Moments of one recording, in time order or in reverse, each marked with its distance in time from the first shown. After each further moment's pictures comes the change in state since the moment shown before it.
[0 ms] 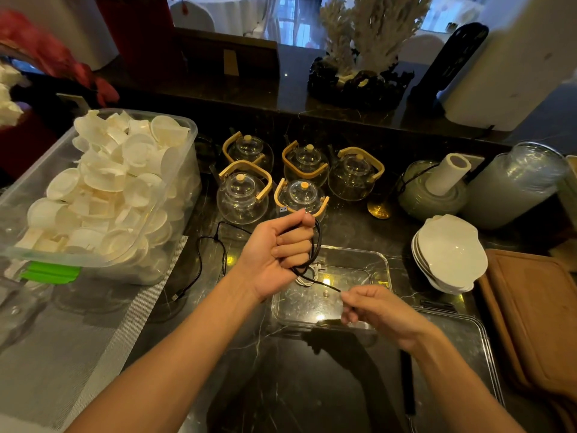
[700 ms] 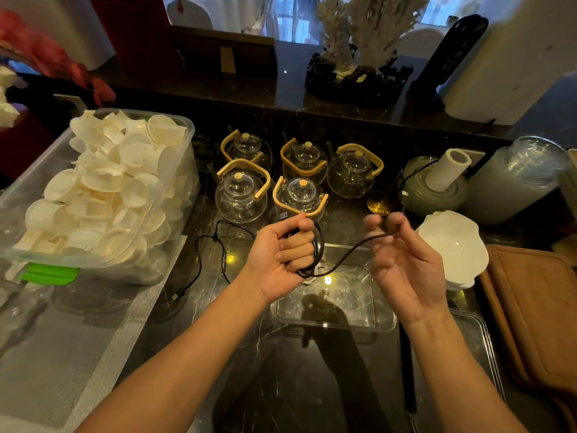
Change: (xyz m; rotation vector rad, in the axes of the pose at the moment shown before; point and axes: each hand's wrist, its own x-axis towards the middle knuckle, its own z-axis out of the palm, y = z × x) left_hand 0.009 -0.014 -0.010 -0.094 -0.010 -0.014; right_hand -0.008 -0.069 0.009 1.178 -0.085 -0.358
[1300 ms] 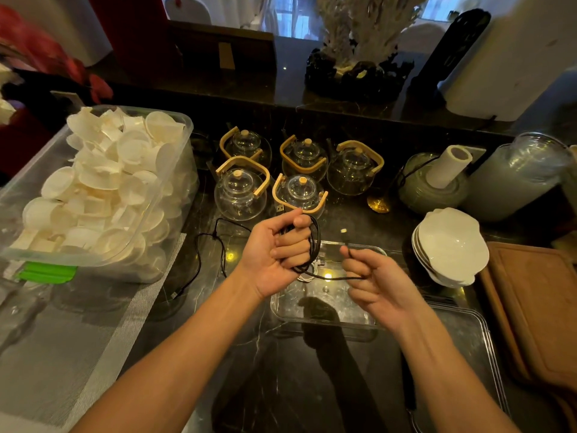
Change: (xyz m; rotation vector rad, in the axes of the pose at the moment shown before) left_hand -0.002 0.008 -0.001 0.090 -0.077 0.009; right_hand 0.009 0.025 -0.015 -0.414 0.348 0.254
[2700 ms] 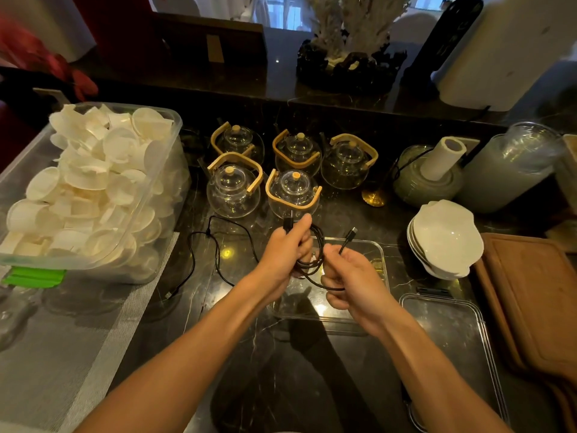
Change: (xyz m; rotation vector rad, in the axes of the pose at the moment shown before) left_hand 0.024 -0.028 -0.015 0.876 0.501 0.319; right_hand 0.002 0.026 0.009 -0.436 -0.023 -0.211
